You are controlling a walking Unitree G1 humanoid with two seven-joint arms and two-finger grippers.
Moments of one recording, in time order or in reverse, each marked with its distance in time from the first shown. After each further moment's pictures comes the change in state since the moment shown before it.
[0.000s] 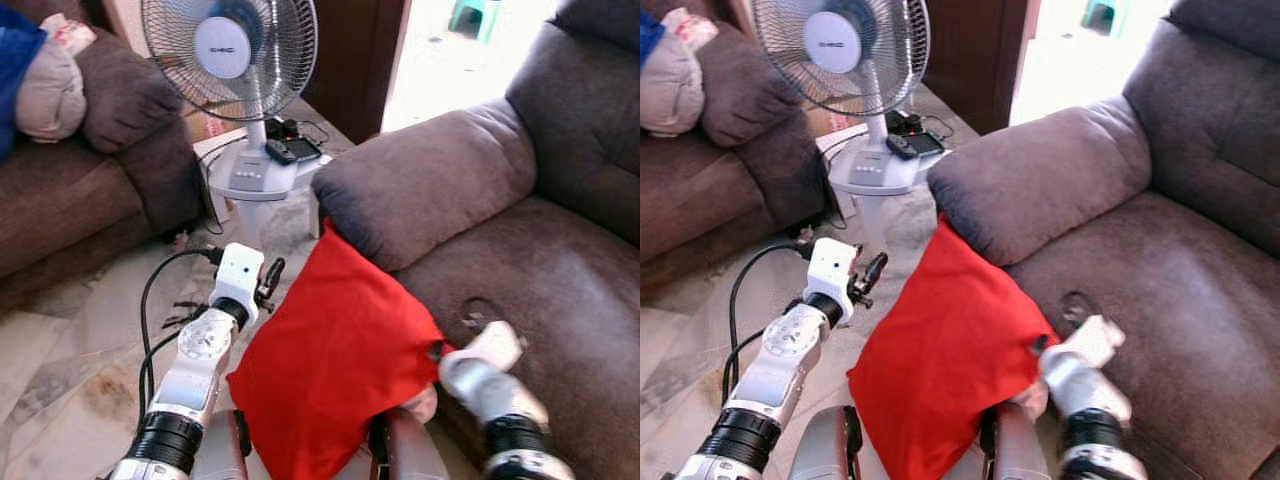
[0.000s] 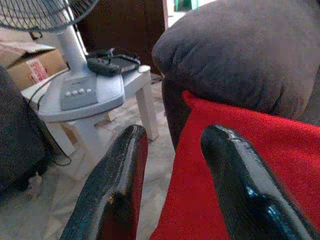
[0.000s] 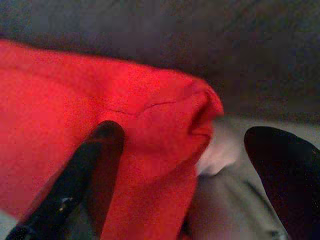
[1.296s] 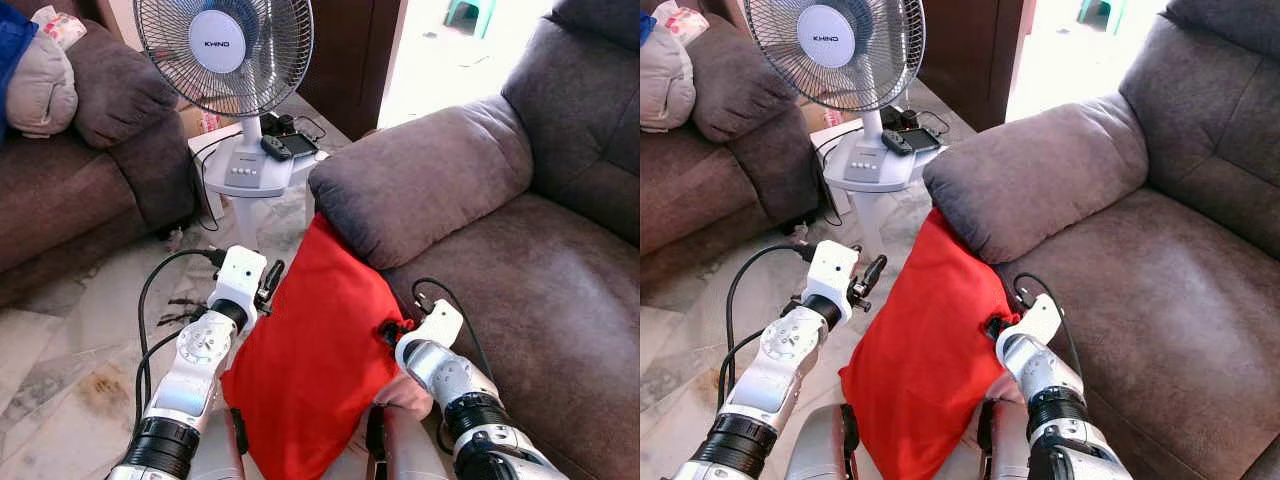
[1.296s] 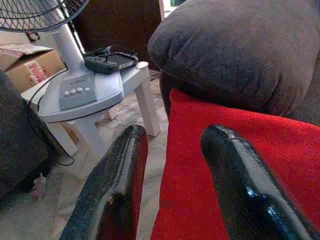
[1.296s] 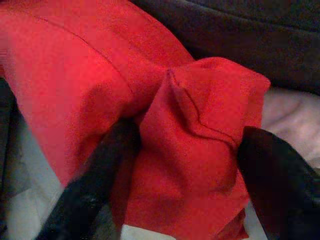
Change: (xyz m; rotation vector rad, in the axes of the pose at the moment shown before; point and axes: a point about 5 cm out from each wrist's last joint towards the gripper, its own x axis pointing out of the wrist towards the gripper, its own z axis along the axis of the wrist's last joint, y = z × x) left arm -0.004 -0.001 -0.001 0.055 0.017 -0.007; right arm 0.000 0.049 -0.023 -0.114 0.046 0.228
